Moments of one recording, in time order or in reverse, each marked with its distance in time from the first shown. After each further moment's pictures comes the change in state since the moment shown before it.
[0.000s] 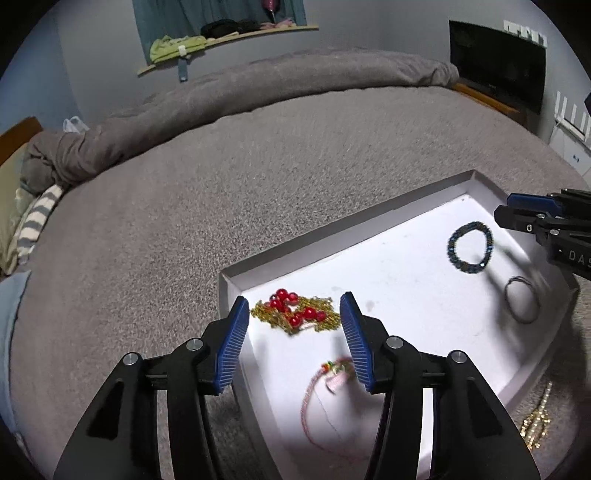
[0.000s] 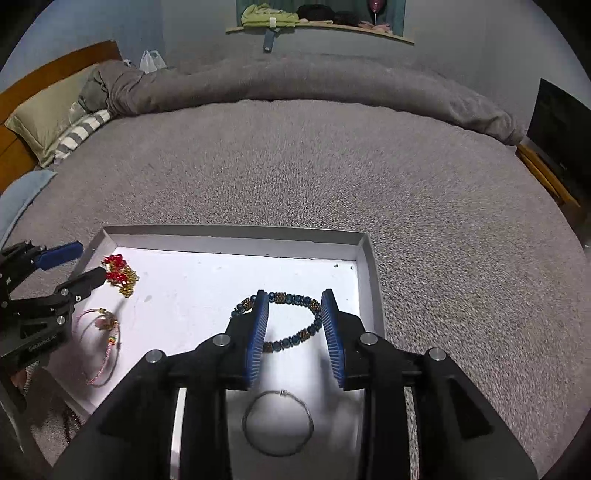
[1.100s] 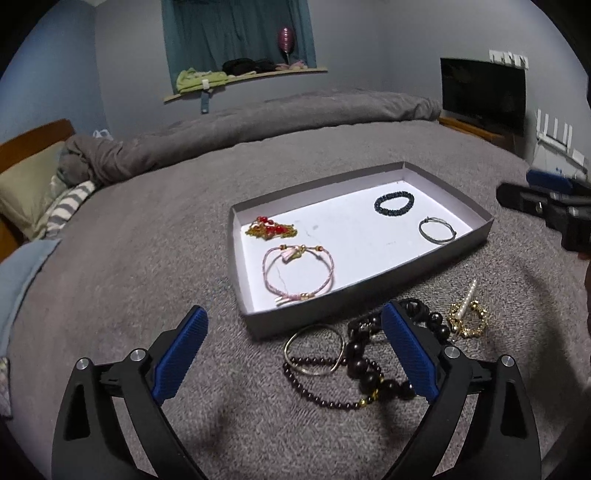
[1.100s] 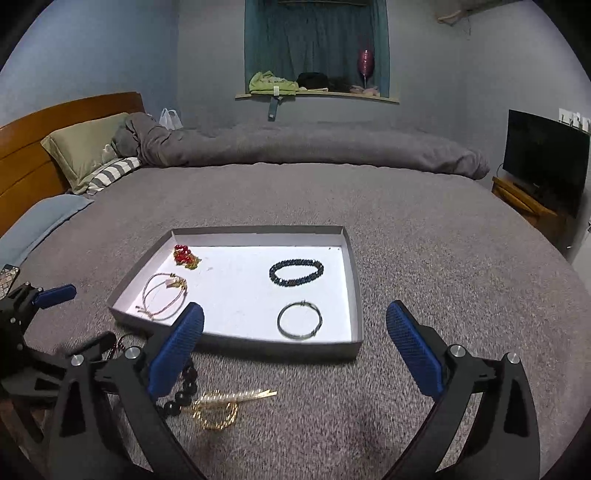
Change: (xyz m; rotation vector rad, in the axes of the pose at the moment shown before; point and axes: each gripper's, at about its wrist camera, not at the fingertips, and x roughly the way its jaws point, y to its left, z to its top) left arm -0.107 -0.040 -0.116 -0.059 -0.184 0.037; right arm -0.115 0.019 -0.101 0.004 -0.276 0.003
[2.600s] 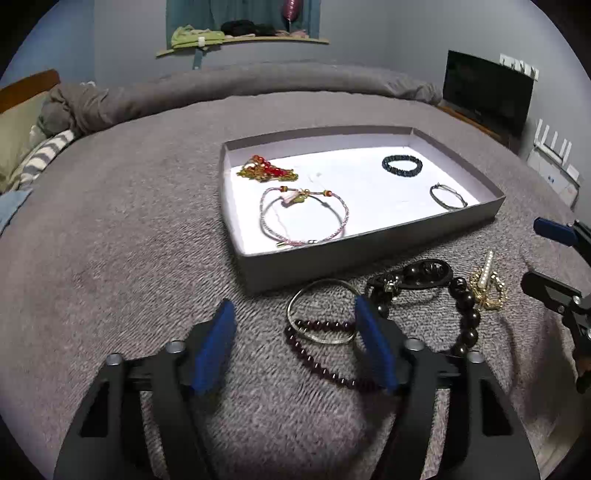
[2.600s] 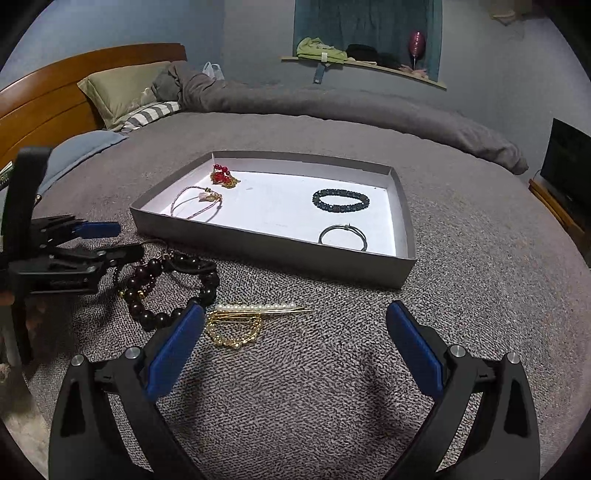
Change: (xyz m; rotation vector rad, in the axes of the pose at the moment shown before) left arm 0.043 0.018 -0.026 -0.072 0.142 -0.105; right arm 0.014 0.021 -0.056 -0.159 0.135 0.106
